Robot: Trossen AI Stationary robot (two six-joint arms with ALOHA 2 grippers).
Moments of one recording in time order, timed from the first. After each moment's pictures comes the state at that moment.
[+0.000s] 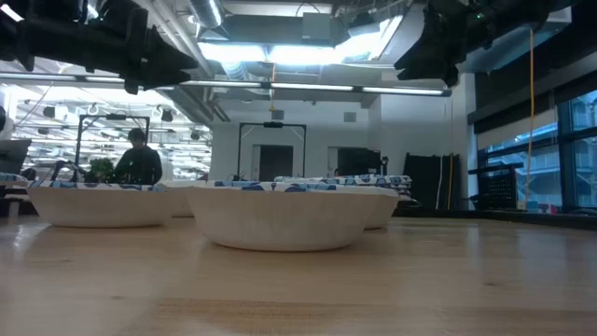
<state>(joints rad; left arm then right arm) 0.21 0.49 0.21 0.31 -0.36 -0.07 -0.44 0.90 0.77 -0.26 -0.07 0.17</state>
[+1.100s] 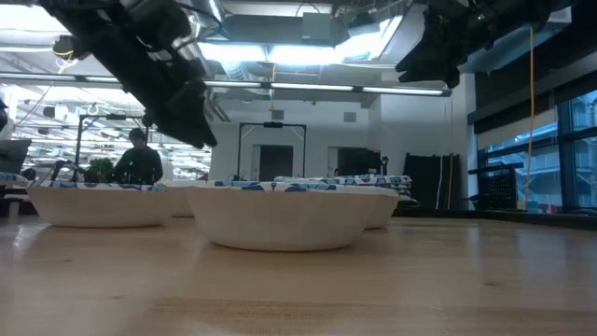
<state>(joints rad) 0.23 1.09 0.53 -0.16 -0.40 -0.30 -0.44 0.90 0.77 -0.27 -0.07 0.17</state>
